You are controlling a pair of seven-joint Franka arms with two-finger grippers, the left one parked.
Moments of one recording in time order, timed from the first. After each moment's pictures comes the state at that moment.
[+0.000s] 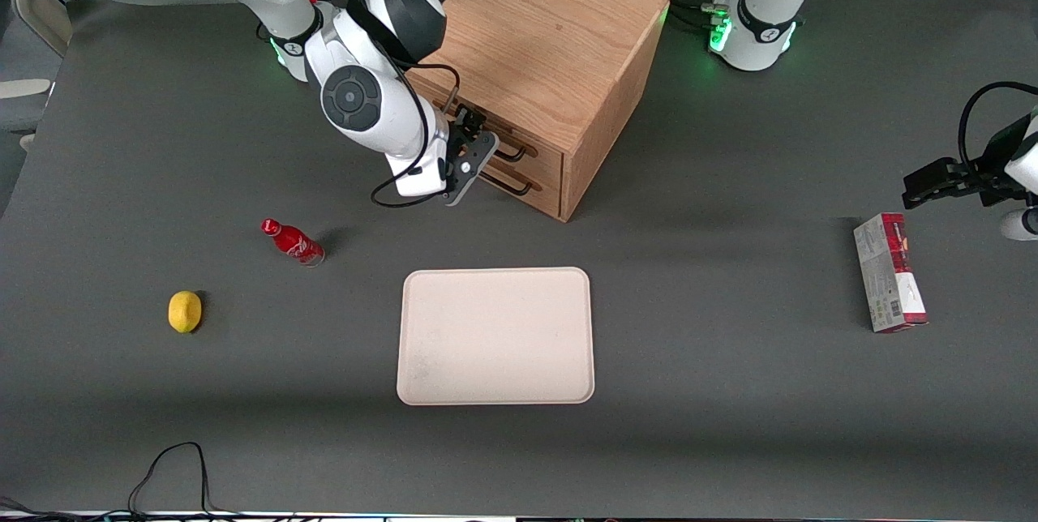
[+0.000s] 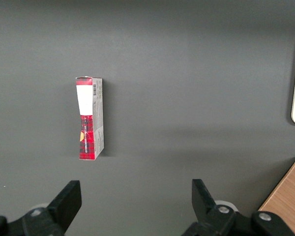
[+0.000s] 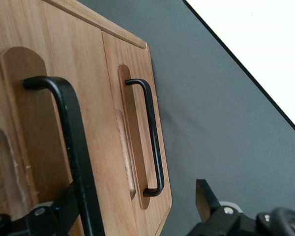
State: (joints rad) arm 0.65 0.24 0.00 -1.85 0.35 1.95 -0.36
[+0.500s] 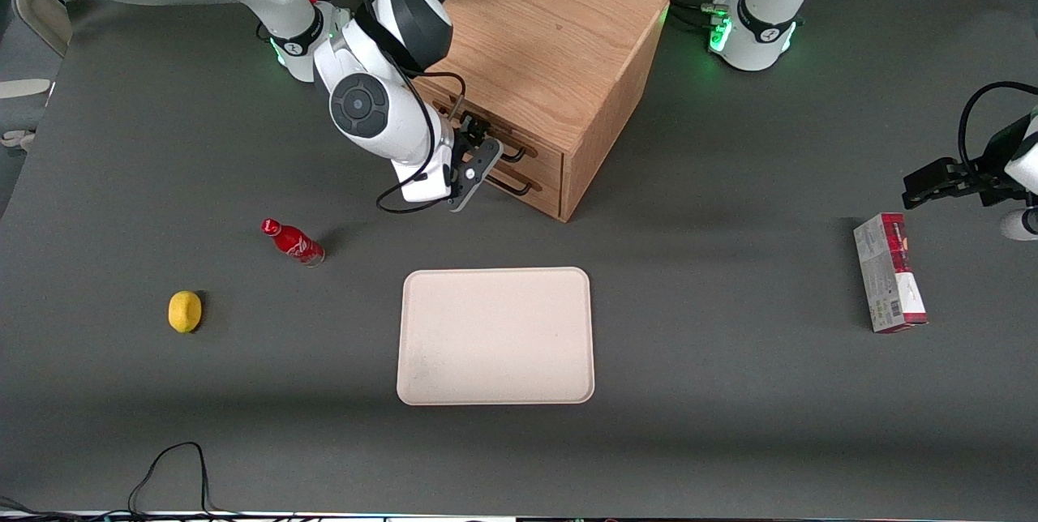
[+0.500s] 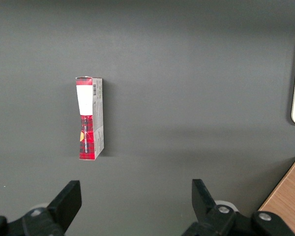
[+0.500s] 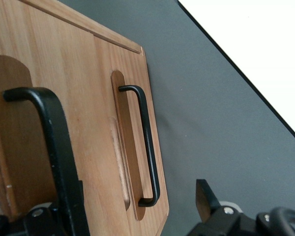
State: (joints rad) arm 0.65 0.26 0.00 -1.85 0.35 1.98 -0.36
